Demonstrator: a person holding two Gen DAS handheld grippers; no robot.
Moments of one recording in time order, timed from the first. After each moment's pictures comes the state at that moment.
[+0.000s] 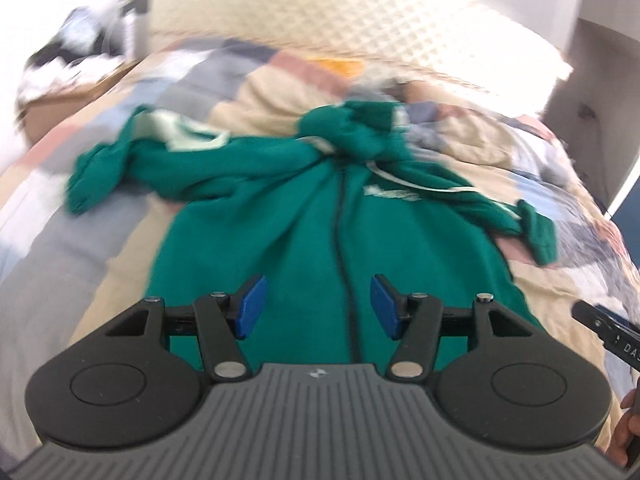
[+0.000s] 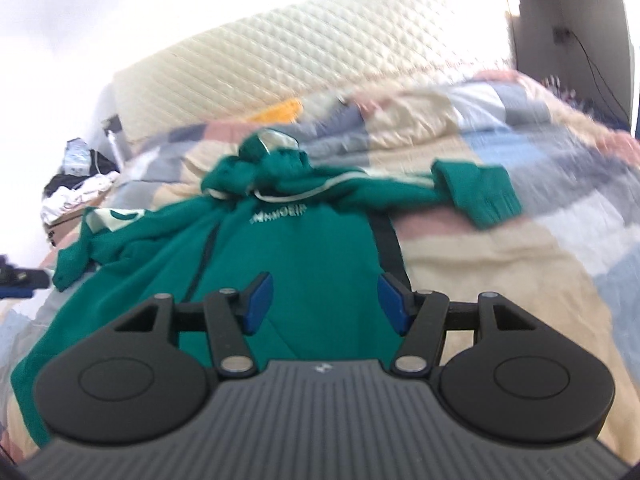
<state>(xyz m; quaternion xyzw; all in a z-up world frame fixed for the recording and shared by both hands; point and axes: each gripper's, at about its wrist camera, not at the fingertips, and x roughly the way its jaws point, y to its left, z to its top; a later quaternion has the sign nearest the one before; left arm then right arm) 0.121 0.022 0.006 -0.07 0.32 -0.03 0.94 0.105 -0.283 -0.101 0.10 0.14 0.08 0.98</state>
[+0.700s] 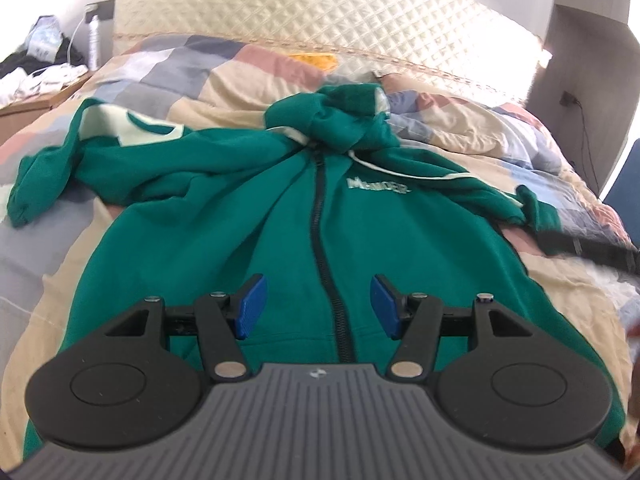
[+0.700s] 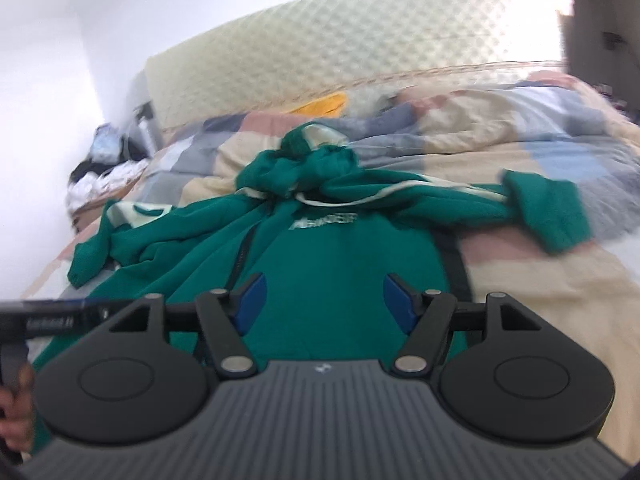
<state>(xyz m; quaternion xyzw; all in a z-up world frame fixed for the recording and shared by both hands) 0.183 0.019 -0.067 -0.06 0.31 -0.05 0.95 0.193 -0.234 -0.082 0.07 0.16 0.15 0.97</state>
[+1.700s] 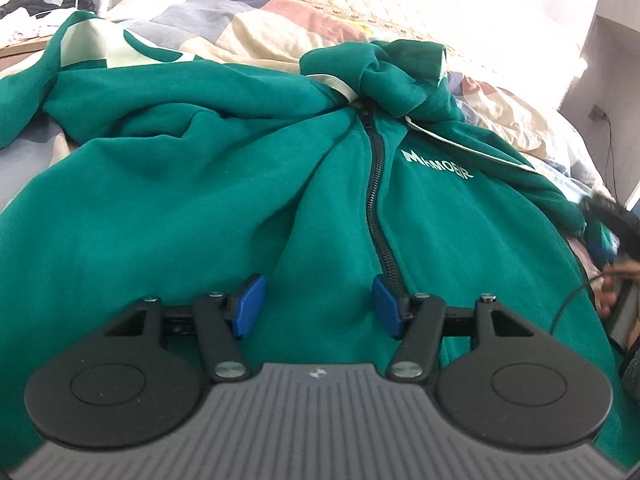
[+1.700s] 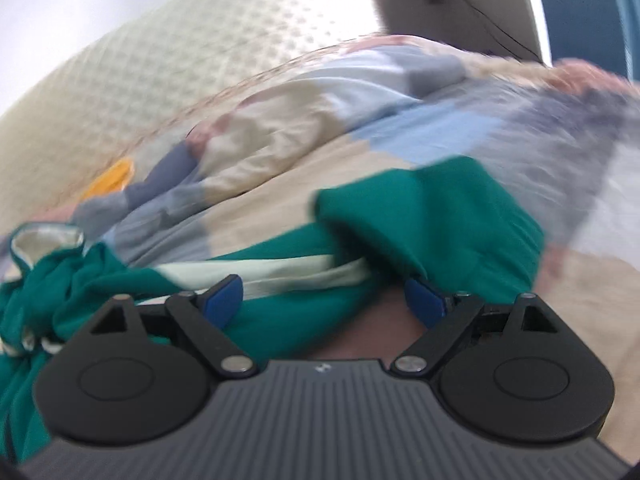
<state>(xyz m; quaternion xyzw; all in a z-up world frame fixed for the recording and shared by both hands) 0.269 0.049 -0.154 -0.12 0.33 -0.04 0.94 0.366 -0.378 -0.181 0.27 0.14 -0.14 0.94</state>
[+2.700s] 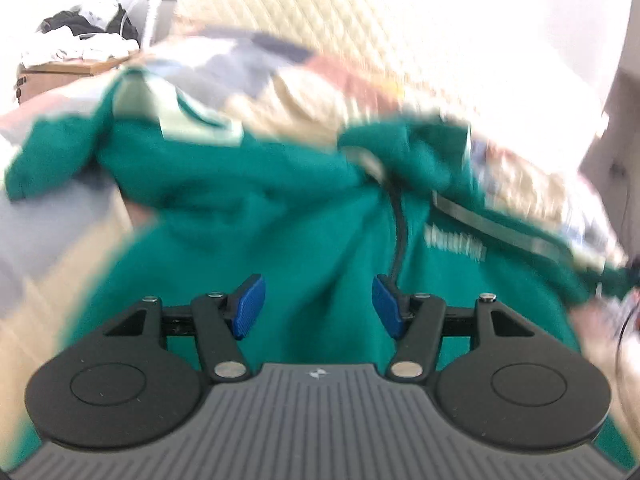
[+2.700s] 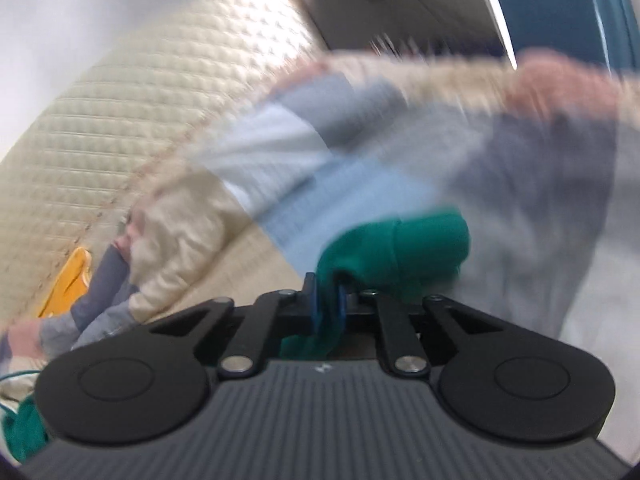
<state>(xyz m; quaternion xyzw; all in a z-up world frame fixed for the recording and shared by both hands) 0.260 0.089 -0.092 -0.15 0.26 0.01 0.95 0.409 -0.532 -0.123 0.31 0.11 -0.15 0.93</state>
